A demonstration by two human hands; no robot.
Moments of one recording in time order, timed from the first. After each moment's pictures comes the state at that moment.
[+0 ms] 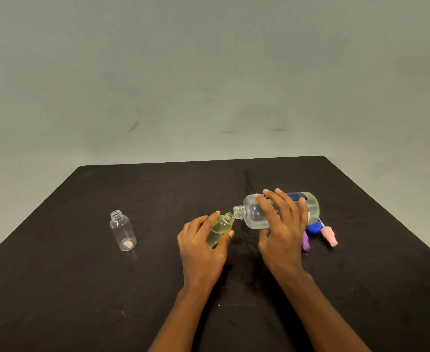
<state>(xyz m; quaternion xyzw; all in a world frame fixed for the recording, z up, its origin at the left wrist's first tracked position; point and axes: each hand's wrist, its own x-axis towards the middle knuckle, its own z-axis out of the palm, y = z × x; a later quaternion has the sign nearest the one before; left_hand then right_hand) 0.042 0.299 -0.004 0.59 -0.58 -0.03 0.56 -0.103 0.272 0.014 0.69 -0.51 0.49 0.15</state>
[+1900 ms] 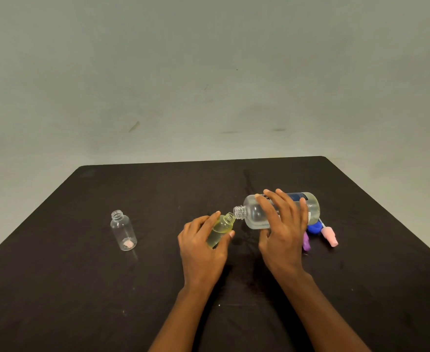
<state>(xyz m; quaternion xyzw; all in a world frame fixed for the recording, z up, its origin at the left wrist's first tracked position) 0.042 0.300 -0.003 0.60 -0.58 -0.03 0.55 -0.102 0.271 0.013 0.69 -0.51 0.50 0.15</state>
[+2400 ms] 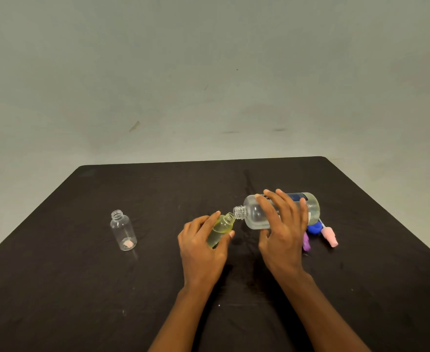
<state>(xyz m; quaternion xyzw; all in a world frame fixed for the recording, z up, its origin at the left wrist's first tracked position) 0.041 0.301 -0.002 0.60 -0.58 -0.04 0.55 -0.103 0.272 0.013 0.69 -0.51 0.49 0.15</state>
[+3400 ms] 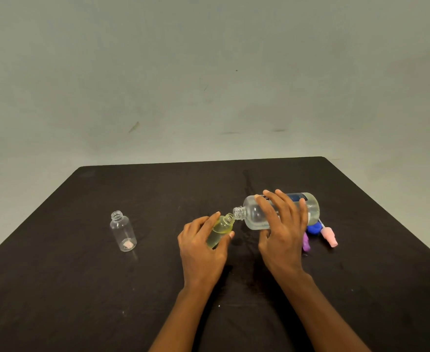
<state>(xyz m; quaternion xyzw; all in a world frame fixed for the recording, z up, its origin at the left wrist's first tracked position) 0.042 0.301 -0.003 0.60 -0.58 -0.04 0.55 -0.103 0.272 0.013 0.69 -0.51 0.49 0.15</state>
